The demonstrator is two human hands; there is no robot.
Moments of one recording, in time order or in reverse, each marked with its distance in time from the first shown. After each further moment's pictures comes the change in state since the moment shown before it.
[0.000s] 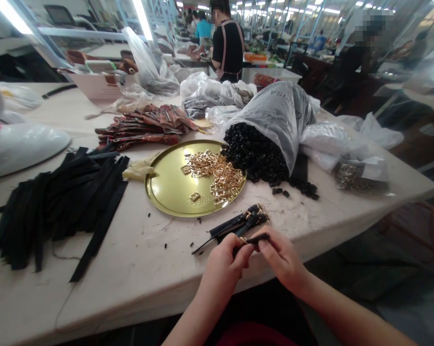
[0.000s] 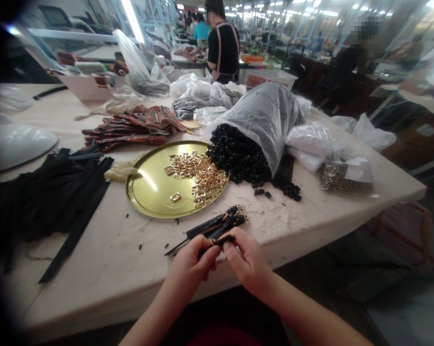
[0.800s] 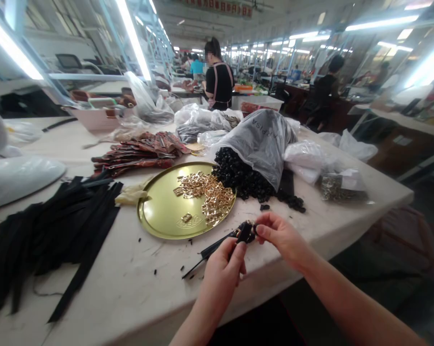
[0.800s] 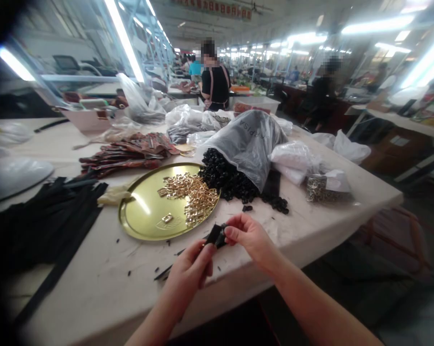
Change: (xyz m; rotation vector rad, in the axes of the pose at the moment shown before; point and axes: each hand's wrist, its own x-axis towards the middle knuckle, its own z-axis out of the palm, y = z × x) left_hand 0.014 0.025 0.008 -0.133 -0.021 0.078; right_hand 0.039 0.011 -0.046 0.514 0.088 0.314
